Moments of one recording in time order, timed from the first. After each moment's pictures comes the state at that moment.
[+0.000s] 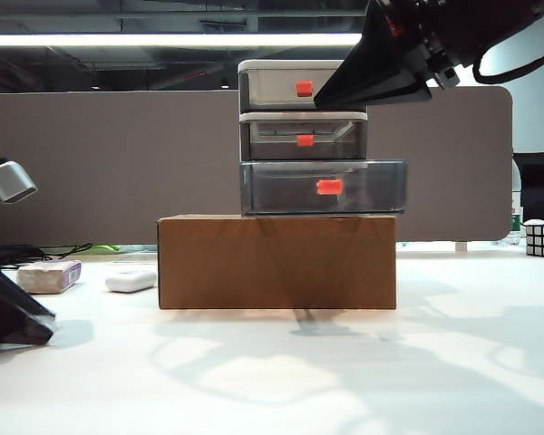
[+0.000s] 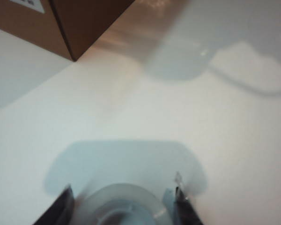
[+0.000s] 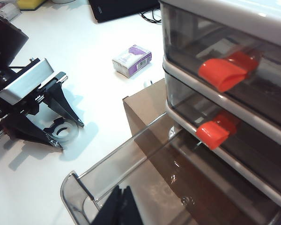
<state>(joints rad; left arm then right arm) 0.07 1.55 0.46 0.07 0.86 0.95 0.48 1.21 0.75 0.06 -0.44 -0.11</state>
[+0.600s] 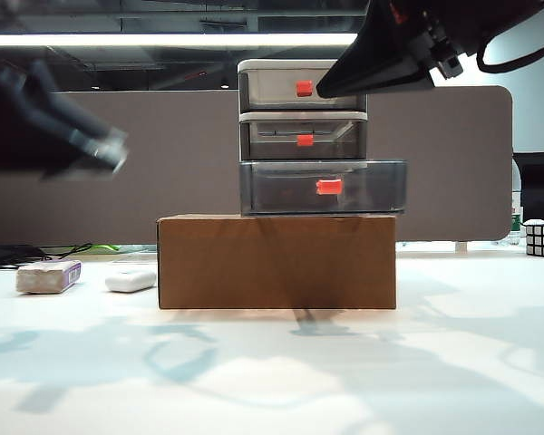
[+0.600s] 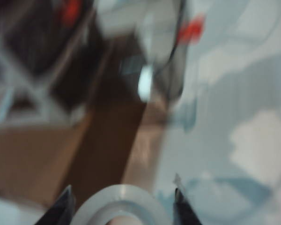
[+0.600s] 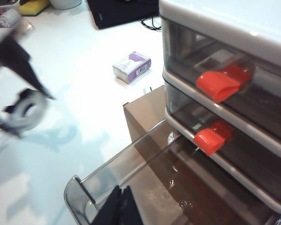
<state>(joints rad) -0.18 1.05 0.49 0.03 0.86 0.92 0.48 1.19 0.75 0.06 -0.44 -0.11</state>
